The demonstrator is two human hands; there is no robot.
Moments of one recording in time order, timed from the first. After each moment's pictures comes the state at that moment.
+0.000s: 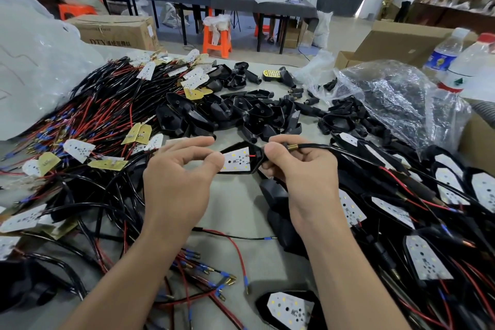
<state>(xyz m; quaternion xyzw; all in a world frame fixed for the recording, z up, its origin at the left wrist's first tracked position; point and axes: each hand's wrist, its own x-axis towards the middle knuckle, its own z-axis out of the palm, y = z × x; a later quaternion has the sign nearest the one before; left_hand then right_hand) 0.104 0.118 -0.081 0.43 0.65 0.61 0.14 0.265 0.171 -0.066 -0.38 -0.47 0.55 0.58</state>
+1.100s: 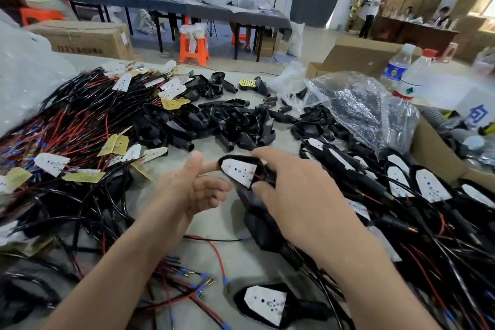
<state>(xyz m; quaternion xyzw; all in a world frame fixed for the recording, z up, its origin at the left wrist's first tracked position) 0.118 0.118 -0.075 0.34 0.48 0.58 0.56 0.305 0.122 -0.008 -0.53 -0.82 0.09 0.21</state>
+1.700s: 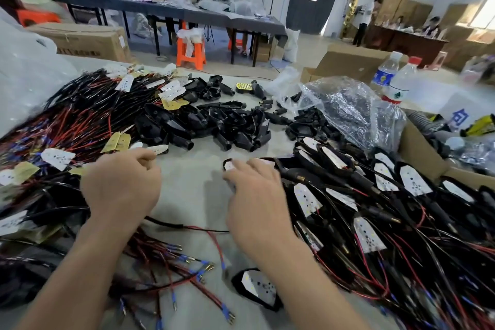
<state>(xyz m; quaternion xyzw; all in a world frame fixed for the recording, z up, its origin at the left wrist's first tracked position) 0.058 0.110 -0.079 0.44 0.83 0.34 -0.09 0.266 0.119 -0.070 -0.49 -0.83 0.01 0.27</state>
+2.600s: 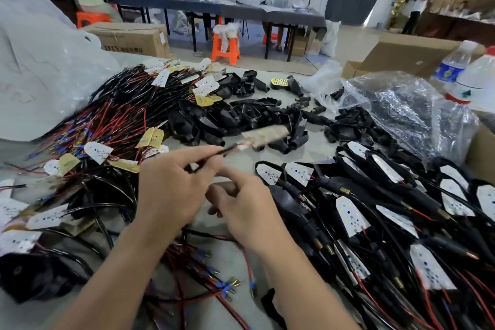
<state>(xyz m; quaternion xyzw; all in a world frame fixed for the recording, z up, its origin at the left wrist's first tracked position) 0.083 0.107 -0.074 0.52 0.66 0.54 -0.01 0.211 0.139 -0.090 -0.40 -0.72 0.48 0.30</state>
